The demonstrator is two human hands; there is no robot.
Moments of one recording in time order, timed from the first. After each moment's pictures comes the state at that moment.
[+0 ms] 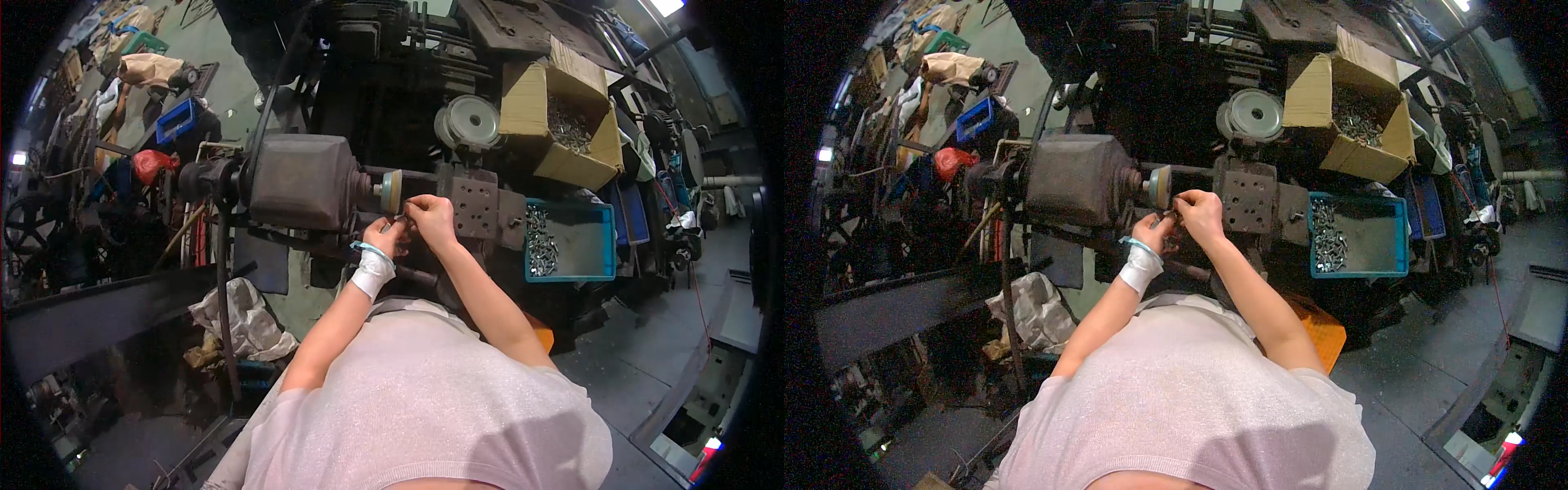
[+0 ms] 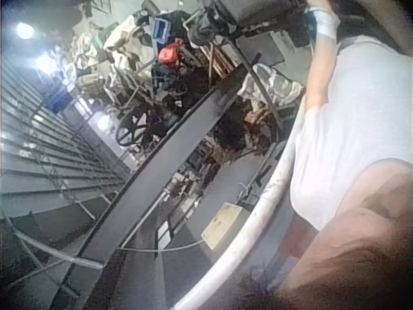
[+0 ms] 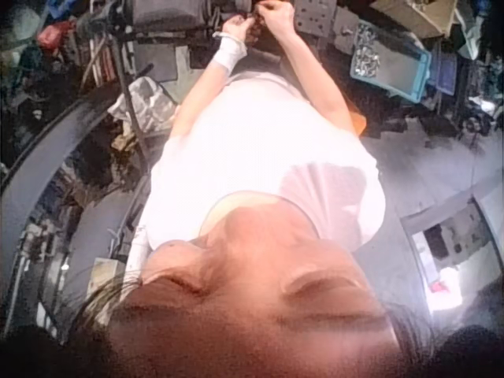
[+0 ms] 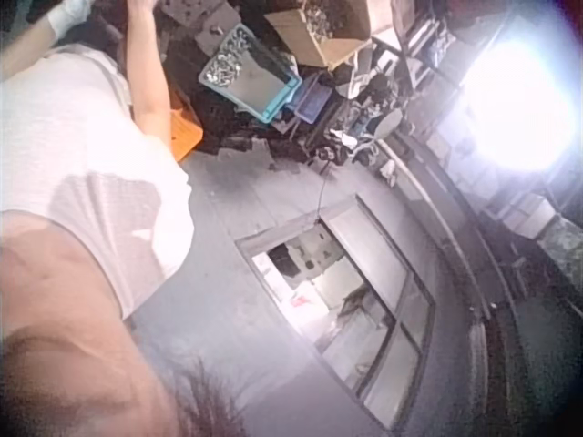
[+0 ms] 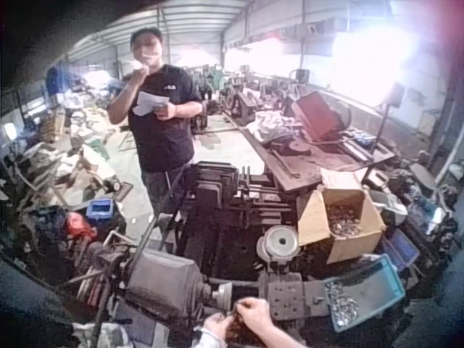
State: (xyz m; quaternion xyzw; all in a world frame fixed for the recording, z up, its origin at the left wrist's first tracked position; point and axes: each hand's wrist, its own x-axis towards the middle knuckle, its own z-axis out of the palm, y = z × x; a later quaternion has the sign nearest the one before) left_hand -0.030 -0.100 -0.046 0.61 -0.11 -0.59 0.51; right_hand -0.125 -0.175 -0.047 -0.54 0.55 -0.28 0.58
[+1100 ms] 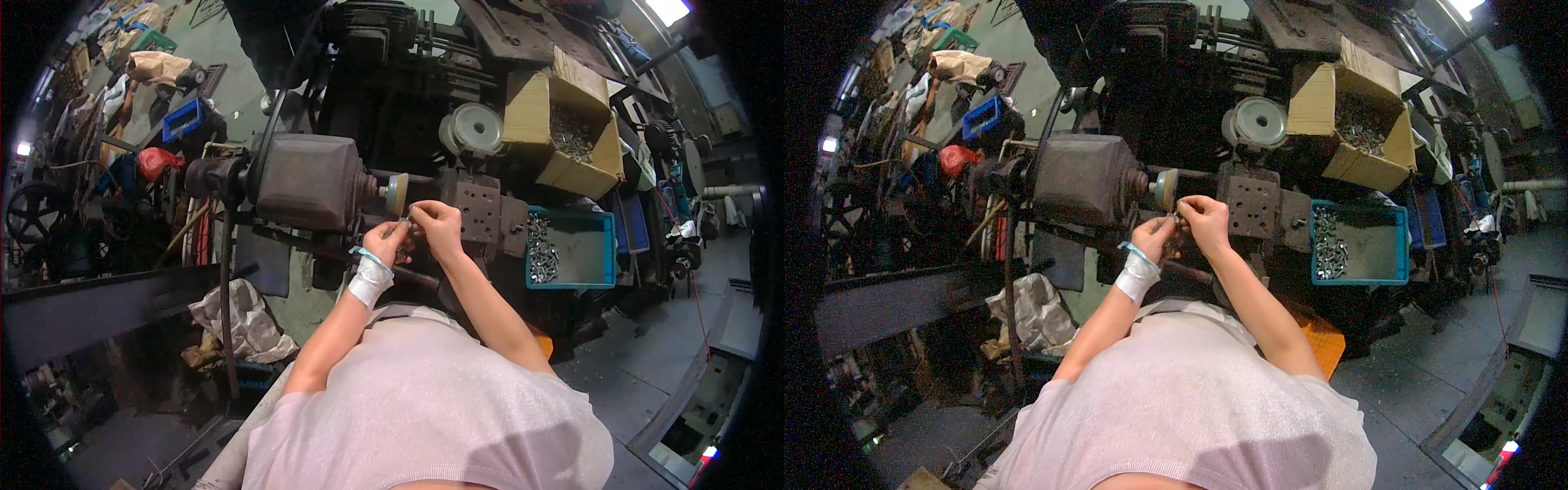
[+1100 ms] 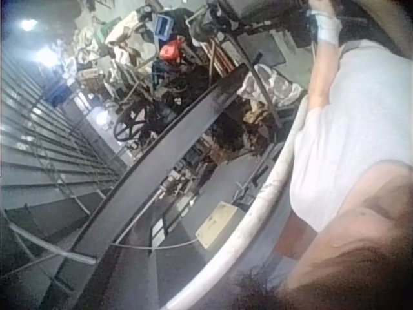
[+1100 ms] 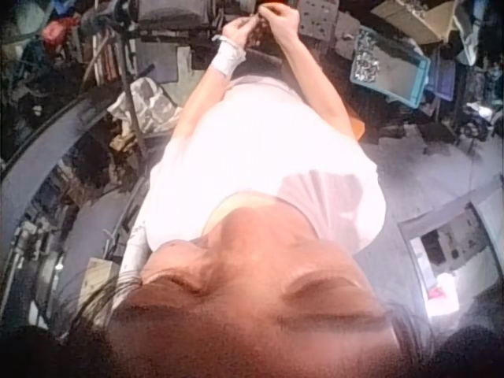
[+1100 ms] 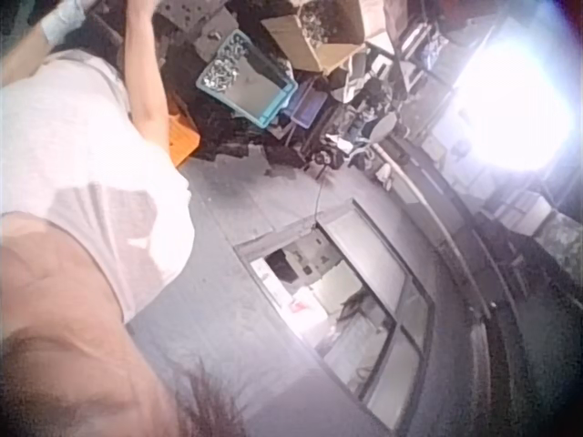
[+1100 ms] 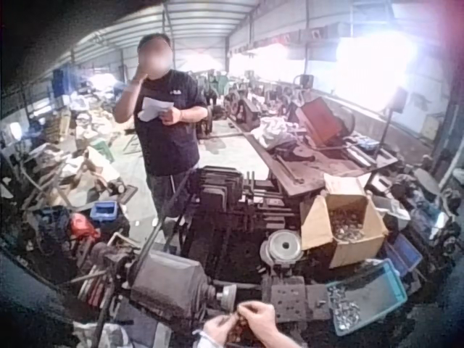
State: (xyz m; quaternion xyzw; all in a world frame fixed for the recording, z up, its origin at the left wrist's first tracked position) left_hand -0.025 -0.087 -0.030 0.55 -0.14 -0.63 0.53; right_hand -0.128 -0.163 -0.031 -0.47 0.50 -0.34 0.64
